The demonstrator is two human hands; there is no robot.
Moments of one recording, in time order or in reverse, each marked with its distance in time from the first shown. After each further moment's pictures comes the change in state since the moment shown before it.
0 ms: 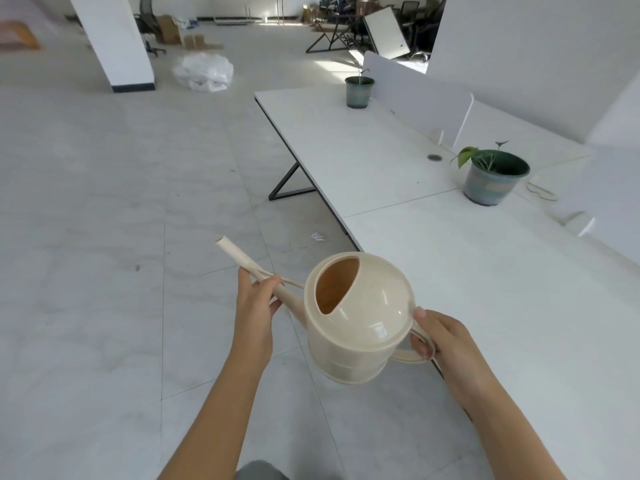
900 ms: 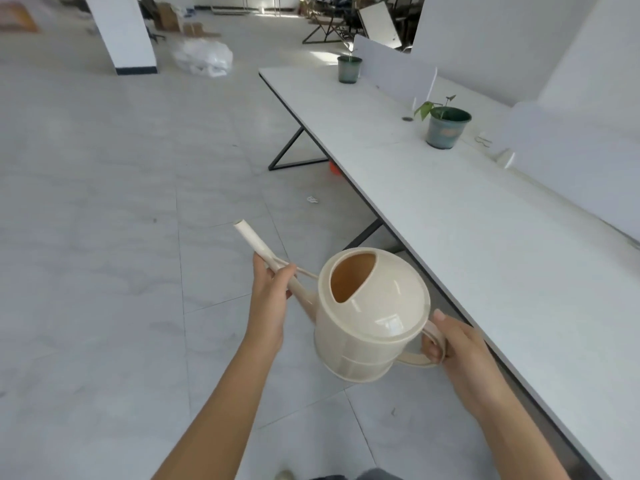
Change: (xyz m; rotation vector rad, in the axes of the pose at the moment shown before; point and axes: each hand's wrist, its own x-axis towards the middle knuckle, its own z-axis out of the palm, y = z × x) left_hand -0.335 -0.031 -0.091 0.064 -0.062 0.024; right_hand -0.363 0.071 -0.014 0.103 0.031 -0.029
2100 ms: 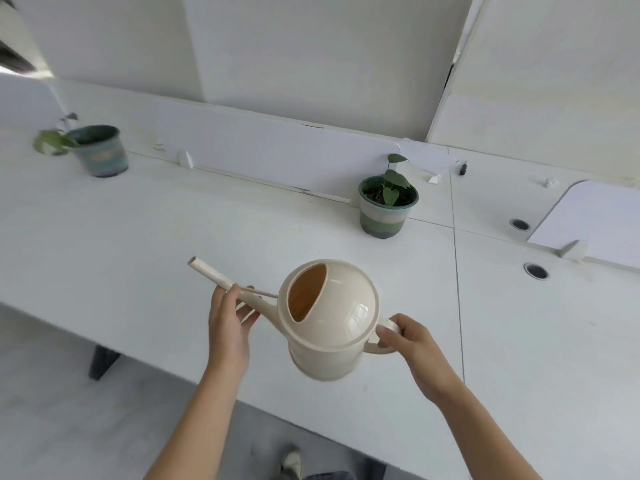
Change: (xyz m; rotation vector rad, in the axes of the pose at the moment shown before) left_hand -0.077 -0.149 0.411 -0.054 -0.601 -0.288; right_hand -0.099 0.059 -0.352 0.057 0.730 0.146
